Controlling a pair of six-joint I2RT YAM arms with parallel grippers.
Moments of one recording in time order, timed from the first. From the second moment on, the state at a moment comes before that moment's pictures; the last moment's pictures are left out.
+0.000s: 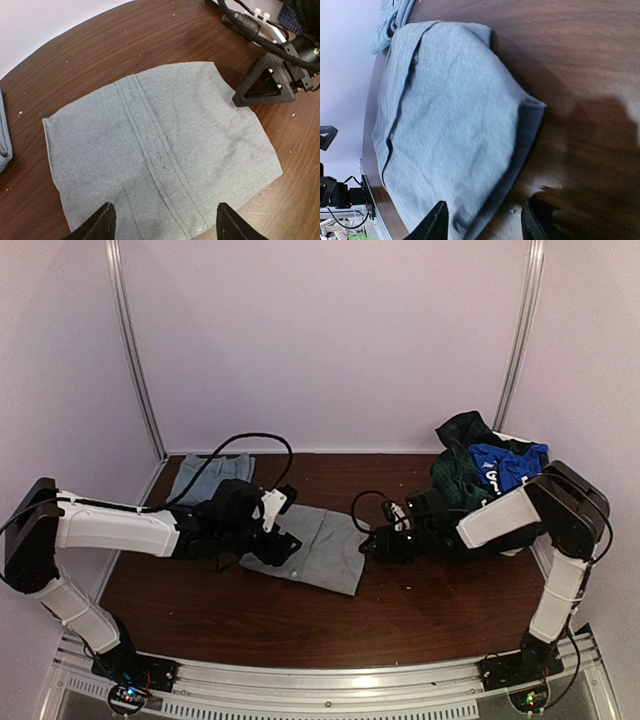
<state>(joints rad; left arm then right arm) -0.87 1.54 0.85 0.03 -0.07 -0.10 0.59 1.82 0.81 0.27 -0.41 0.71</state>
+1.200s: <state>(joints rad) -1.34 1.78 0.90 0.05 -0.73 -0.11 0.89 1.81 0.82 0.60 -0.26 1.12</state>
